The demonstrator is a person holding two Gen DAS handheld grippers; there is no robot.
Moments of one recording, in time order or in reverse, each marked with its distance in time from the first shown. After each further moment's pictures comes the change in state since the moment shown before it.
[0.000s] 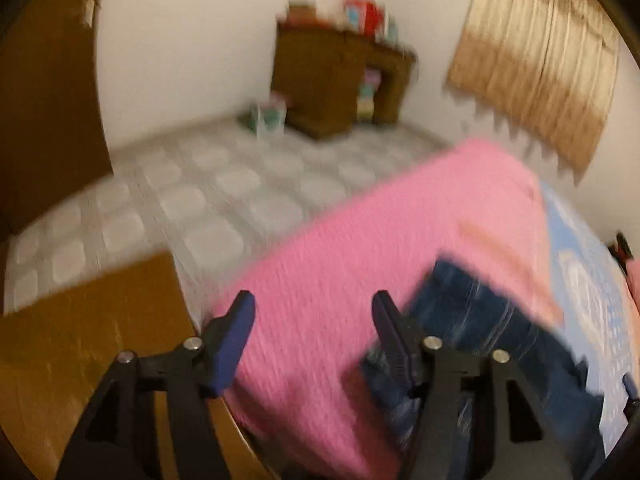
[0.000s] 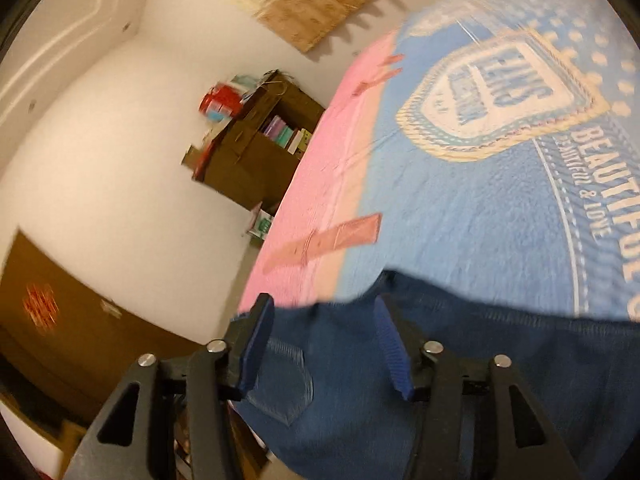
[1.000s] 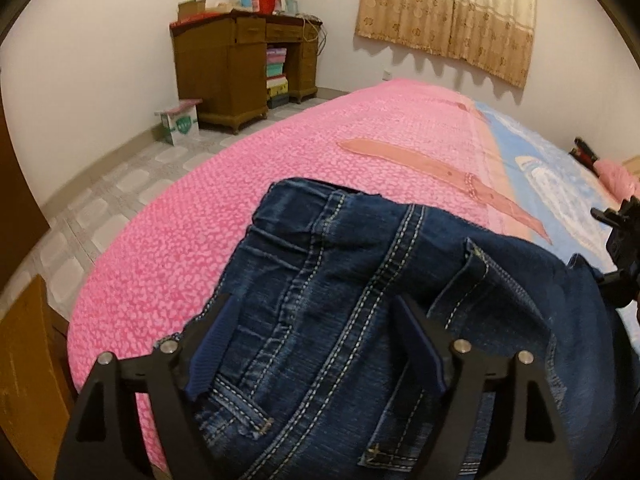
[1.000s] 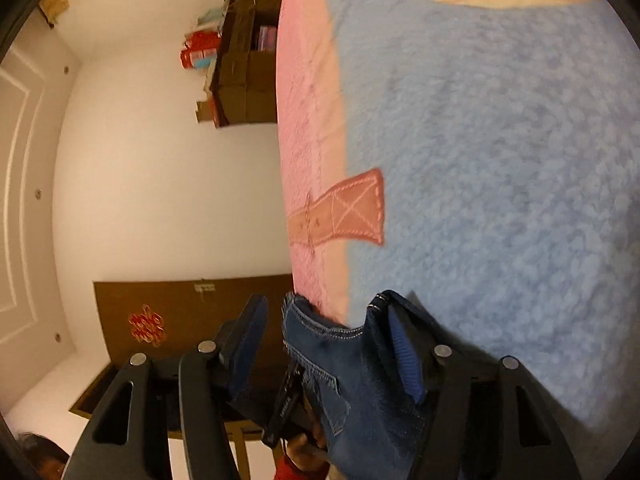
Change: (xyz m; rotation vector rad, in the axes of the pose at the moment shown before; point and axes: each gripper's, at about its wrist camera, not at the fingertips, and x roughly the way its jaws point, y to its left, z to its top) left arm 0.075 -0.114 -0.063 0.307 0.087 -0.127; right arm 0.183 -0.094 0.066 0.357 0.465 0.343
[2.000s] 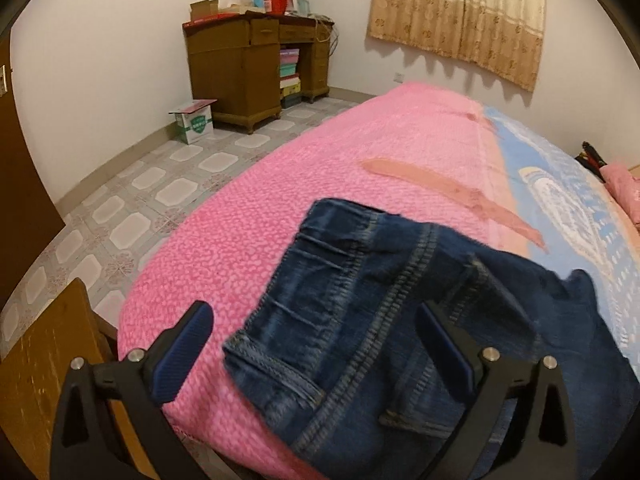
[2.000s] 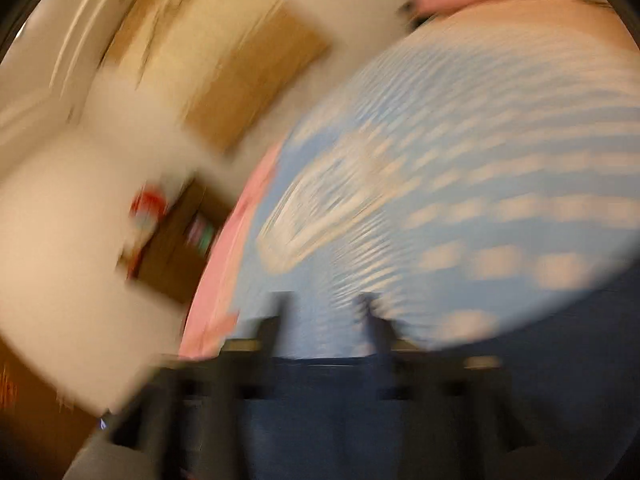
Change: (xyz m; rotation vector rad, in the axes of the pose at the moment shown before) left arm -0.047 0.023 0.015 -0.030 0.022 0.013; right arm -0.295 0.036 -0.256 -0.216 -0.999 -0.538
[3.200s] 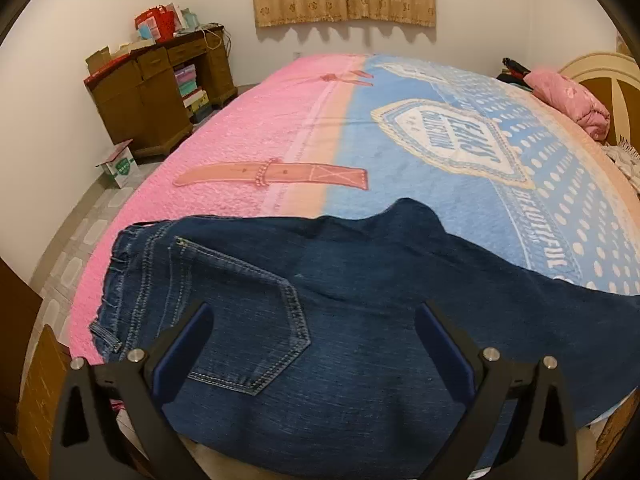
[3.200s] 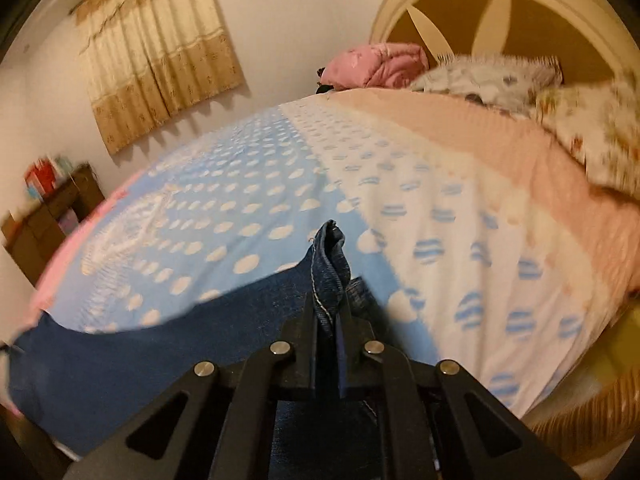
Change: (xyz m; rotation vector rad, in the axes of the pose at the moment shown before) left arm -0.066 -0.201 -0.036 0.317 0.061 -0.104; right arm -0.123 -0.202 0.075 -0.326 -0.094 -0.475
